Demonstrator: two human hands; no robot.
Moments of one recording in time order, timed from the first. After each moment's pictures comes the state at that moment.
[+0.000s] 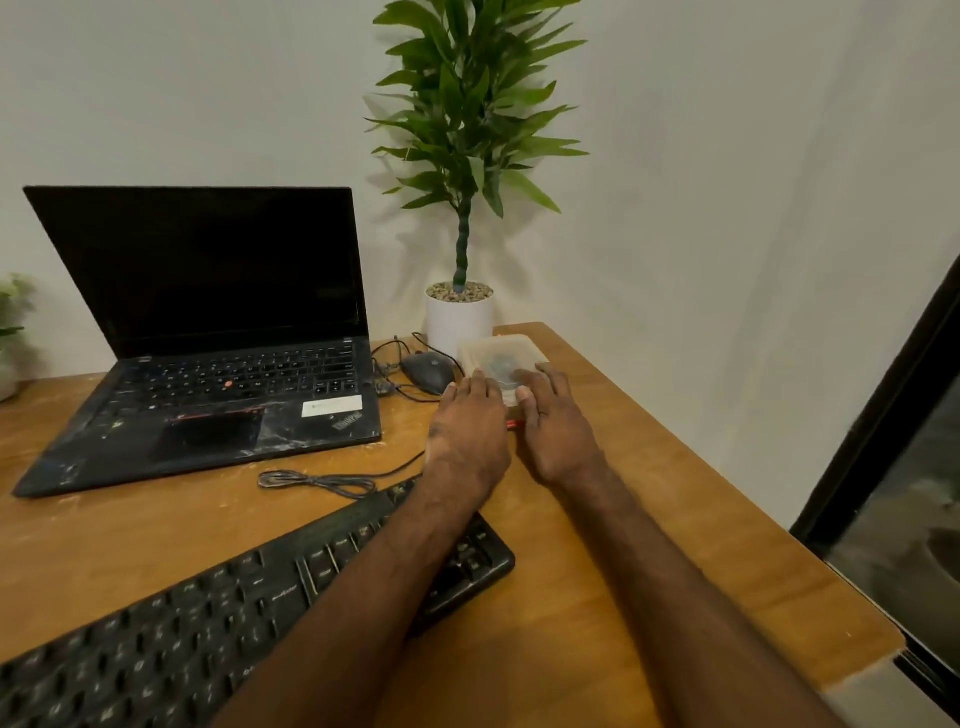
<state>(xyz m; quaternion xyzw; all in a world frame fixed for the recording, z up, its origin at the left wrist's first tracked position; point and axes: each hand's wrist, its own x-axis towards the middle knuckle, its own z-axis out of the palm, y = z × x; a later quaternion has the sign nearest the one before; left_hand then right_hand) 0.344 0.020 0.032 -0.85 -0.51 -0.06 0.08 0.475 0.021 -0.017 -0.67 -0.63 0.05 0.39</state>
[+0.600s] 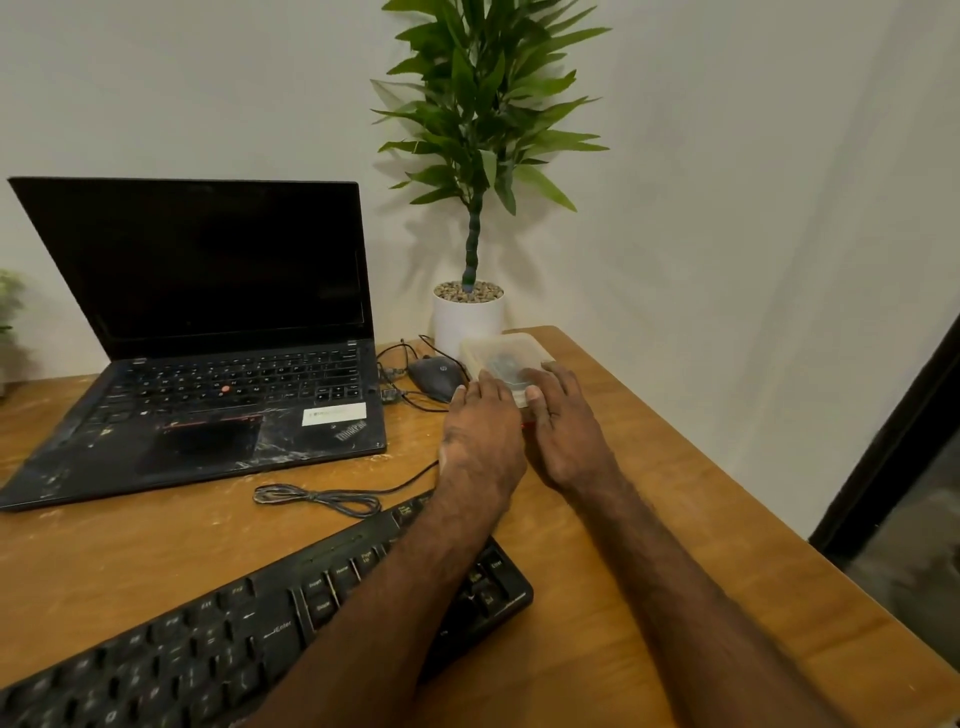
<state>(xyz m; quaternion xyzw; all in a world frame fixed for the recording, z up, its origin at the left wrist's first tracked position) 0.355 0.039 0.030 -0.85 -0.52 -0.05 0.08 0.480 0.043 -0.020 -0.64 -0.64 0.05 0.41</state>
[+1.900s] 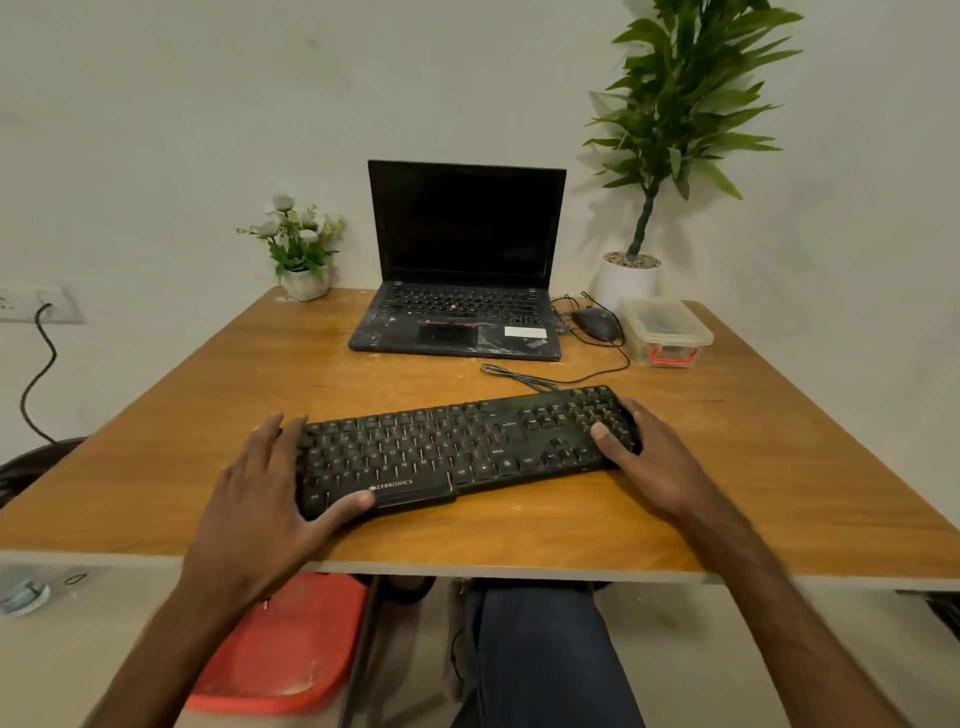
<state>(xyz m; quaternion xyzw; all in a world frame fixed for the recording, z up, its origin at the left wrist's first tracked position) -0.017 -0.232 -0.002 -0.66 -0.71 -0.24 -0.02 0.379 -0.125 -0.016 -0.64 -0.68 0.22 0.29</state>
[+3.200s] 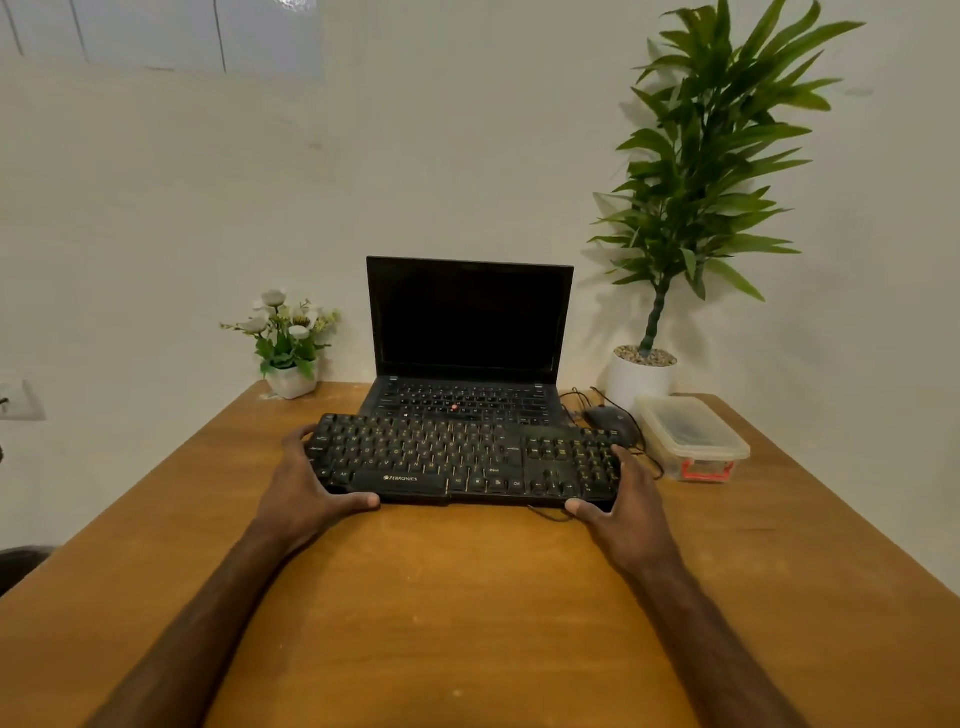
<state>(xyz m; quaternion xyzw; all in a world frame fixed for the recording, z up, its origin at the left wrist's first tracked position) -0.055 -0.007 -0.004 -0.61 -0.62 -0.44 -0.23 0.330 -0.005 -0.019 -0.66 -0.62 0.15 0.39</state>
